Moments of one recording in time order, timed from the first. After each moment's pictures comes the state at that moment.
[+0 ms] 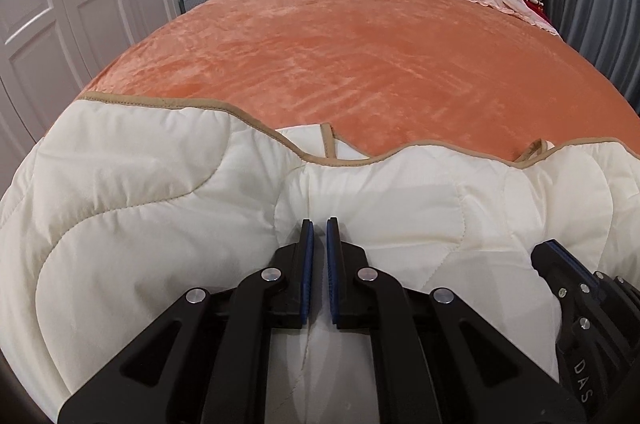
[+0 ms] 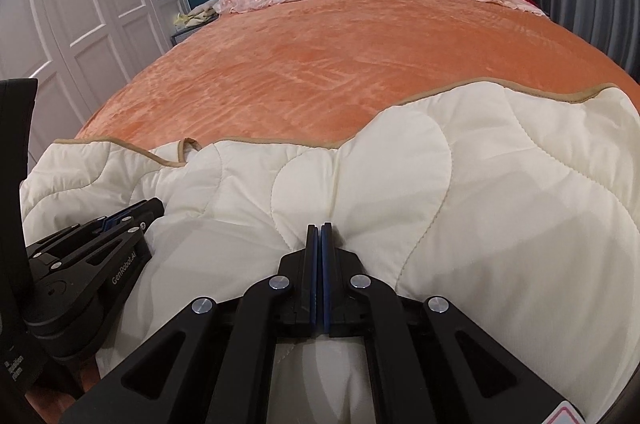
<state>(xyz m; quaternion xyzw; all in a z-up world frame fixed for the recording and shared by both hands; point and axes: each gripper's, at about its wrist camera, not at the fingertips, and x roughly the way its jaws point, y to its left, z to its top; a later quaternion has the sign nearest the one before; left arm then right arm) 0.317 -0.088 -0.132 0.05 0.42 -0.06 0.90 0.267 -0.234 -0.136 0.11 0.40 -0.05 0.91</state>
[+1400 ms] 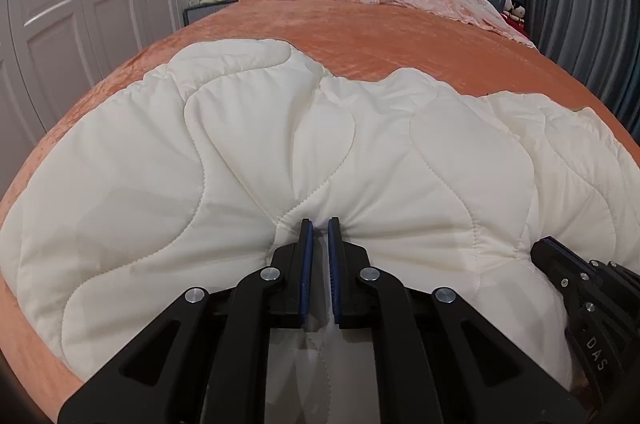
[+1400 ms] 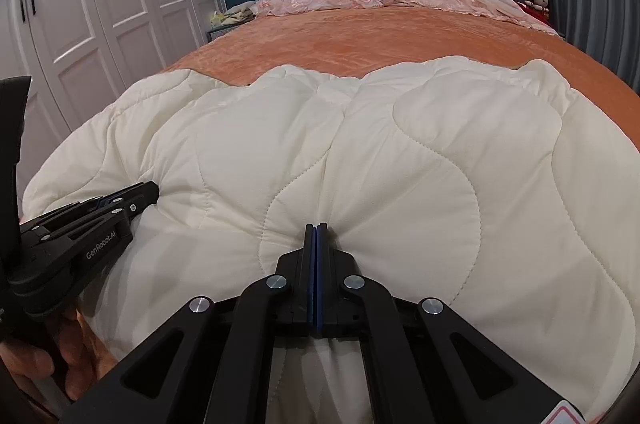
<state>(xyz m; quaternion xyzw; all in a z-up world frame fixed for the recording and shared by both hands) 0.203 -0.040 -0.125 0.03 0.38 -0.09 0.92 0.155 -0.204 -0.134 0.08 0.37 0.00 0.93</state>
